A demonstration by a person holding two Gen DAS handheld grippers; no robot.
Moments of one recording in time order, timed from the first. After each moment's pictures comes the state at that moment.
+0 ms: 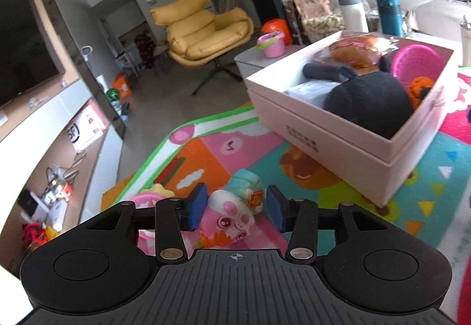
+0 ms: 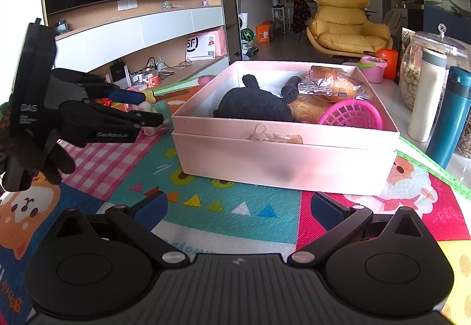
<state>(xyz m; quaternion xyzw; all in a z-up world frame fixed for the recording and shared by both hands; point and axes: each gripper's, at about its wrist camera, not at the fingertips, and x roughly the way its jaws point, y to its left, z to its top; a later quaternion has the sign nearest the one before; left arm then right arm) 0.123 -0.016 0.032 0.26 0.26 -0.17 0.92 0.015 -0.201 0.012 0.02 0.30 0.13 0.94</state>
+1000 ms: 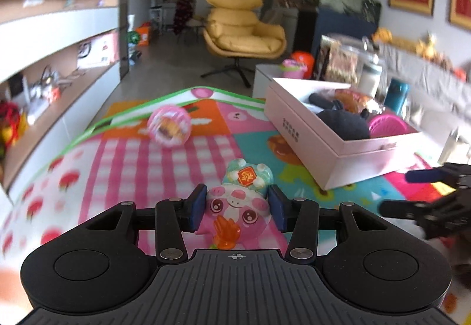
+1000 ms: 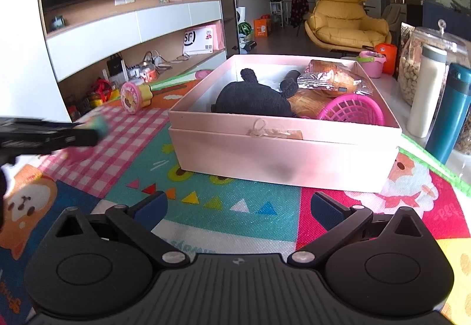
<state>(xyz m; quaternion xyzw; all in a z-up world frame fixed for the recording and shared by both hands) 0.027 0.068 0.044 -0.01 0.29 -0.16 0.94 0.019 -0.194 0.011 0.00 0.31 0.12 0.94</state>
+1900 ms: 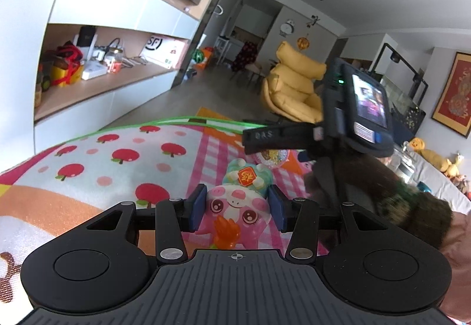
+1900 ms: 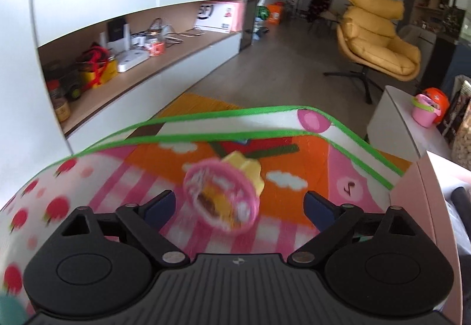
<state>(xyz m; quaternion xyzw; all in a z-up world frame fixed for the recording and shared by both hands) -0.006 0.183 0.020 -0.20 0.21 -0.07 0.95 0.213 0.050 0.015 -0.09 0.35 0.10 0.93</state>
